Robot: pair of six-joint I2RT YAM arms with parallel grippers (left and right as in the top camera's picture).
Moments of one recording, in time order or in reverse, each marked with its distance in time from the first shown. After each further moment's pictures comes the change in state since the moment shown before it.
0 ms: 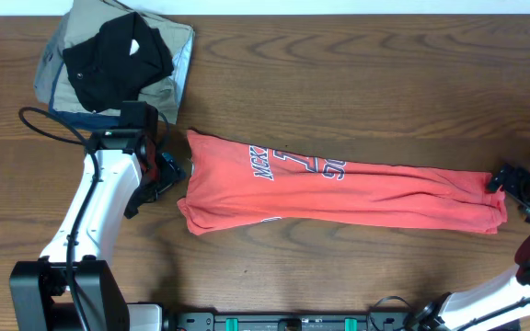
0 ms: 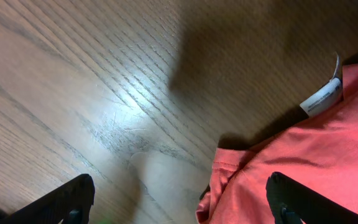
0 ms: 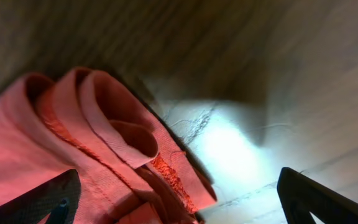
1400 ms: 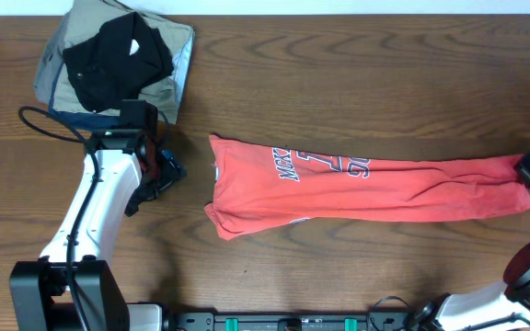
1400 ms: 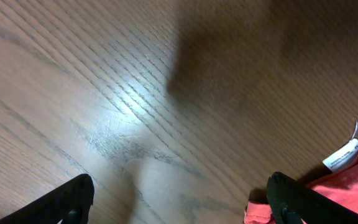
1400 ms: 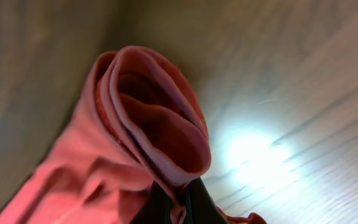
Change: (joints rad) left arm 0.000 0.000 0.000 0.025 0.000 0.002; right arm 0.055 -0.140 0.159 -0.160 -0.058 0.218
